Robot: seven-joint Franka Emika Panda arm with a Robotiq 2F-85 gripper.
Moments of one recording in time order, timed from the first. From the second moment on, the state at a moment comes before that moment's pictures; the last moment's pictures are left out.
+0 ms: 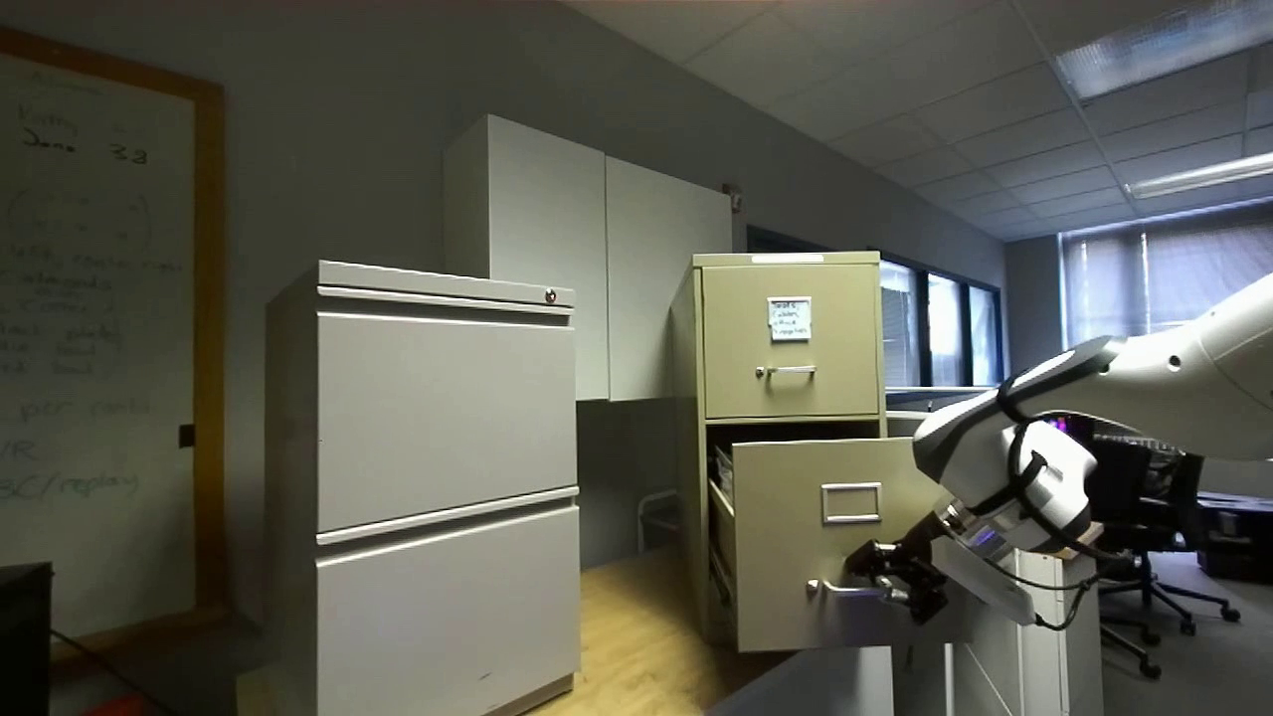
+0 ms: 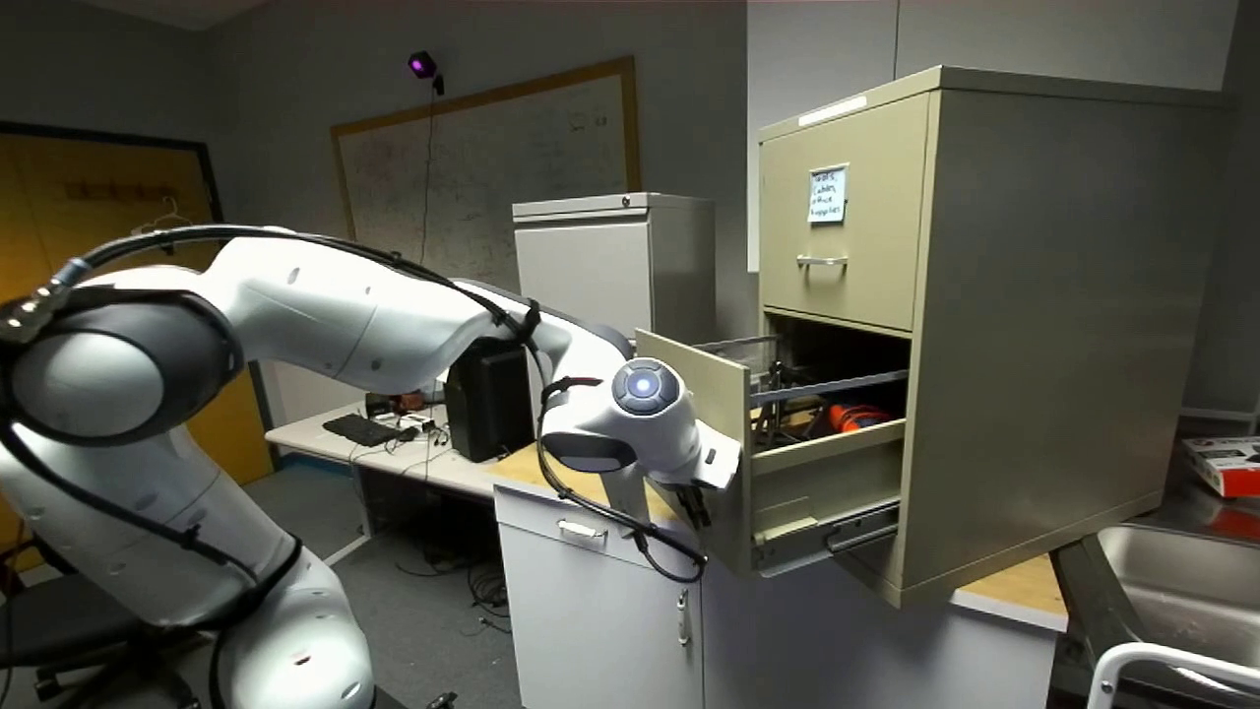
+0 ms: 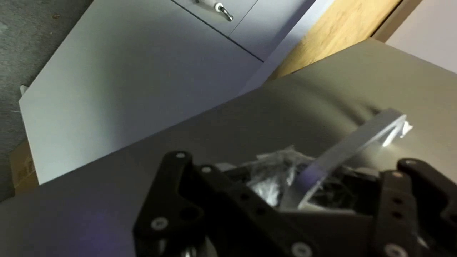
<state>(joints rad) -0.28 -0.40 -0.26 -2.55 0.83 2.53 -0.42</state>
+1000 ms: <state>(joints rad) -0.27 -0.57 -0.11 -2.82 0.94 2.99 -0.50</state>
